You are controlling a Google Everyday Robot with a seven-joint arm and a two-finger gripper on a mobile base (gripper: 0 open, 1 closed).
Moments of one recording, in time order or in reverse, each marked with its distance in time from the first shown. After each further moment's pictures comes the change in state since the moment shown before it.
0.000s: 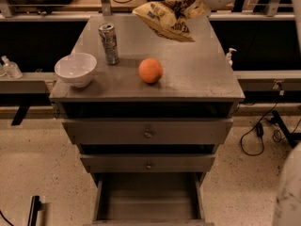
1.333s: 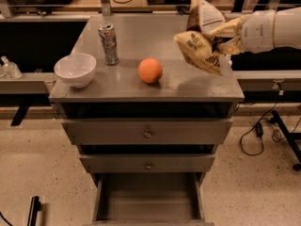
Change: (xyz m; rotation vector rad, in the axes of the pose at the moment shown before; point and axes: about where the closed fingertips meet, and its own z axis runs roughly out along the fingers) arm -0.004 0.125 -0.062 0.145 0.051 0.204
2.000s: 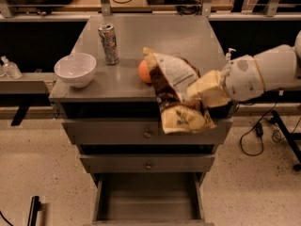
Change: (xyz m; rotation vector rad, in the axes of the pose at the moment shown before) arm -0.176 0.065 0.005 -0.094 -0.405 -0.346
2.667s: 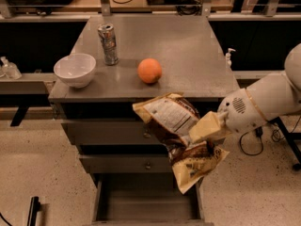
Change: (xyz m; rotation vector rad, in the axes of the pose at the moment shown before) arm -0.089 0.040 0.017 -0.184 -0.186 -0.232
